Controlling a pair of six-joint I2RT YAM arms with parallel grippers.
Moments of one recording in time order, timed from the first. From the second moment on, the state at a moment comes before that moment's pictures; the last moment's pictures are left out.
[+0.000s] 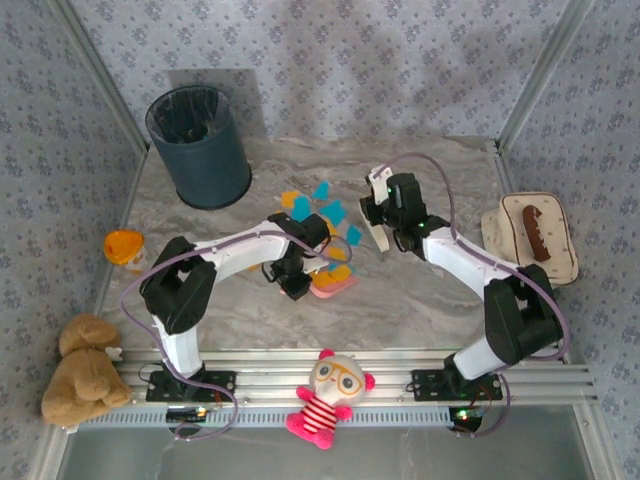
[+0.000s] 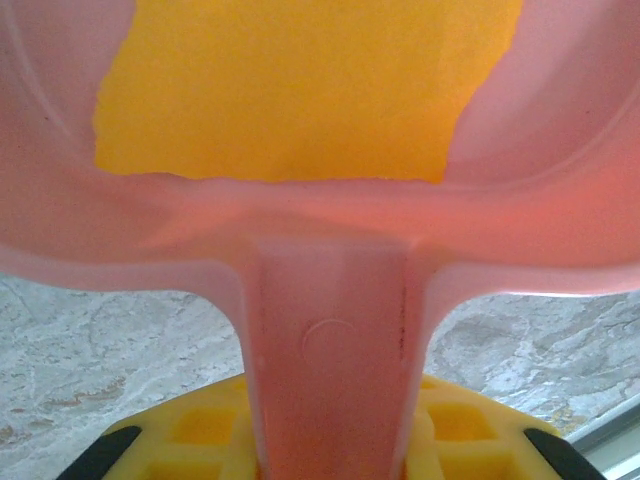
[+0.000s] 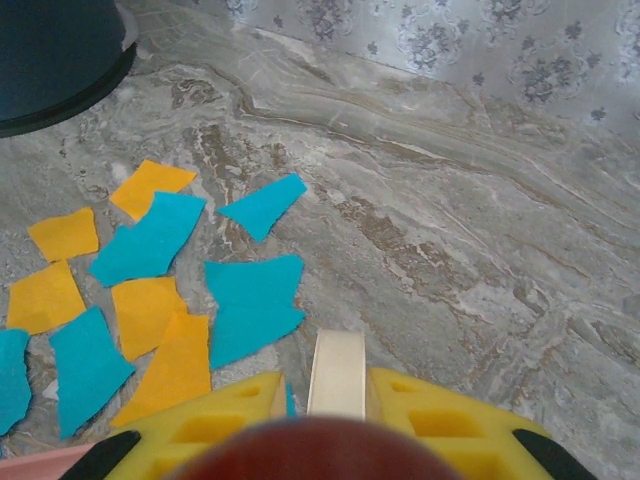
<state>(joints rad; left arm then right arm) -0.81 1.83 1.31 -1.08 0.03 0.10 0.43 1.51 0.98 0.02 0.00 -0.05</state>
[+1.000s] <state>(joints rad) -0.78 1.95 1.43 -1.10 0.07 0.09 0.56 1.45 0.96 -0.08 -0.18 -0.15</state>
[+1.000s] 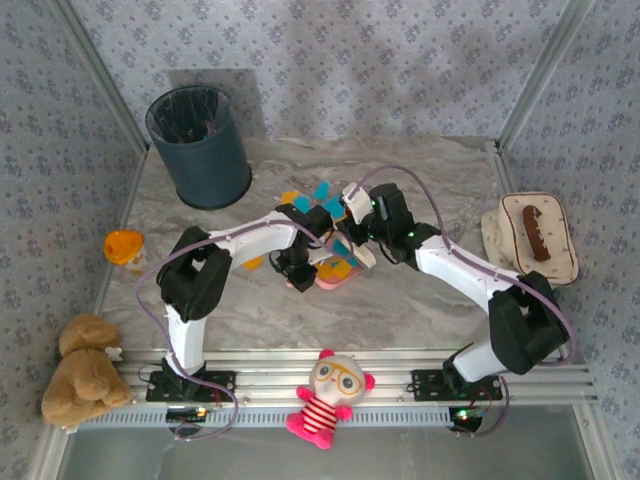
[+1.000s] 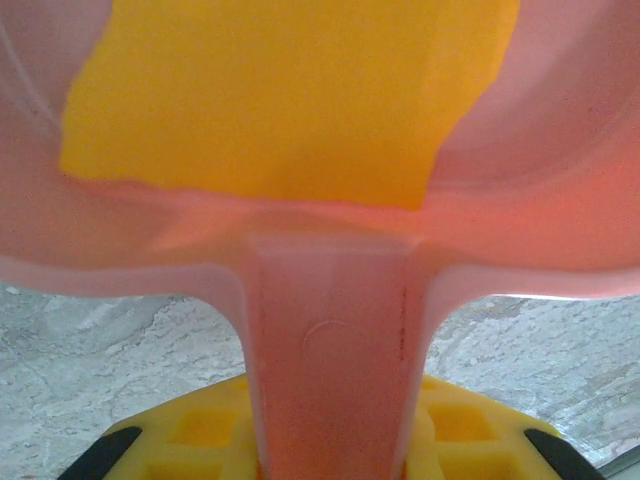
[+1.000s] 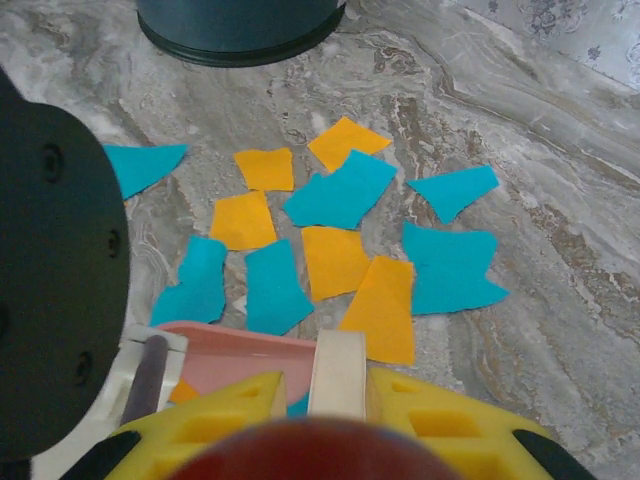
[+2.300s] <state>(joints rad) -0.78 1.95 1.44 -1.09 0.10 0.11 0.58 1.40 0.89 -0.02 -0.02 -0.02</state>
